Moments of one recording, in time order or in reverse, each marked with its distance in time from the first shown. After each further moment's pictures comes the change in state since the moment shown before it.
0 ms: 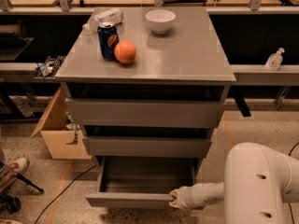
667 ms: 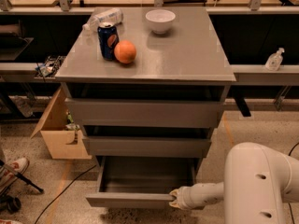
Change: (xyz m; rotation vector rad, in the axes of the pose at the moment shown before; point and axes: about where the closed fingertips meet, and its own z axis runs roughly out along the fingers) arm 0.000 0.000 0.000 0.000 0.000 0.000
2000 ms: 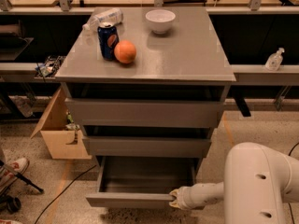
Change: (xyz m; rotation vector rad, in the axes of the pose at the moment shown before) arm 0.000 0.000 0.000 0.000 0.000 0.000
